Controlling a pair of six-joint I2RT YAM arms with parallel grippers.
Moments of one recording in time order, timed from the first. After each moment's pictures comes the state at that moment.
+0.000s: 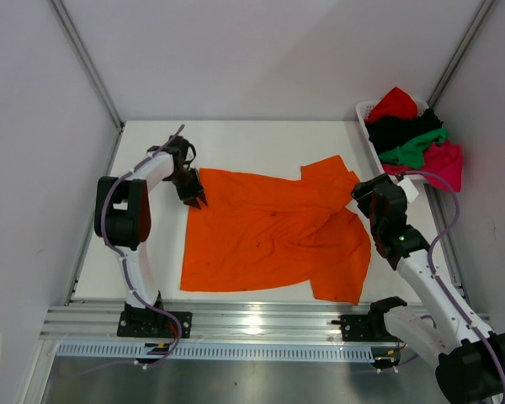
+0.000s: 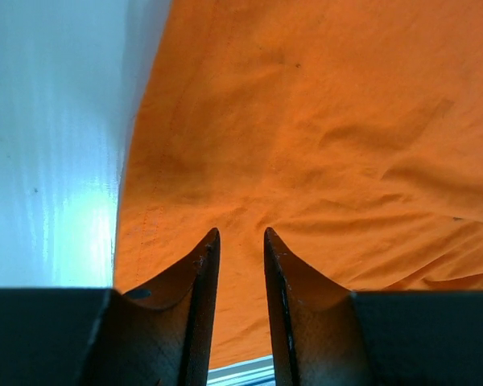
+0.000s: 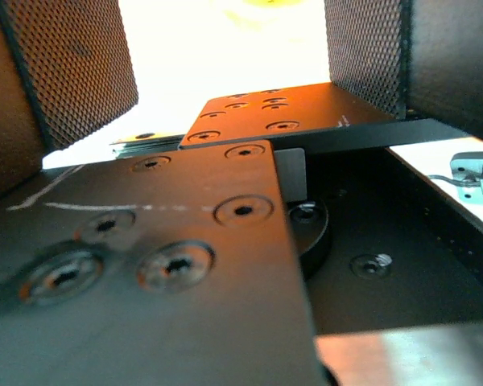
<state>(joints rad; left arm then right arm) -0.11 1.98 1.44 -0.83 0.24 -0.48 0.28 0.89 0.69 -0.21 0.44 0.94</state>
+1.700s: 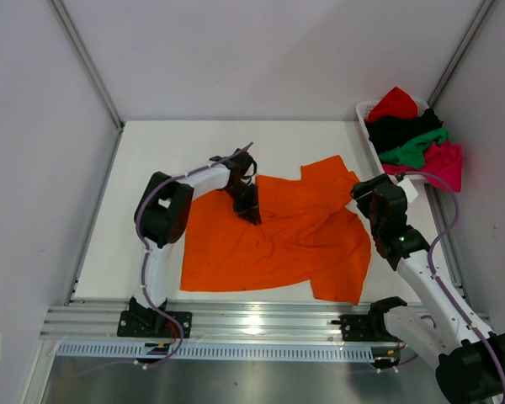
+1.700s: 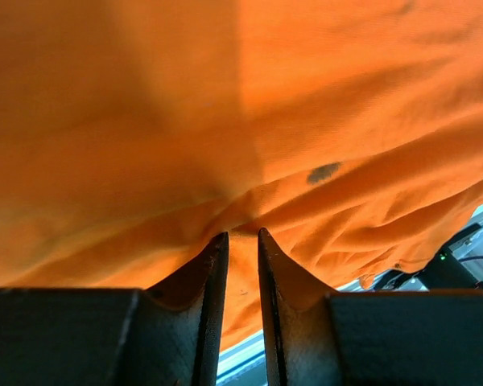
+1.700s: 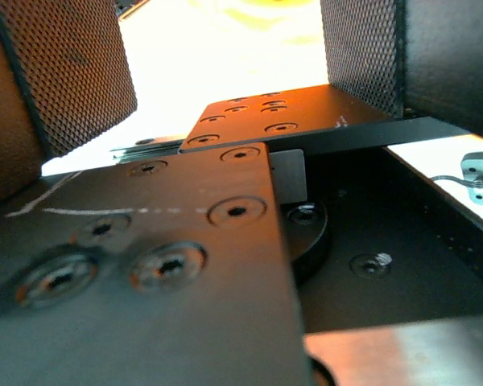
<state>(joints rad) -0.50 2.16 1.56 -0.75 0.42 -0.55 0.28 0.89 0.68 -0.21 0.42 0.96</state>
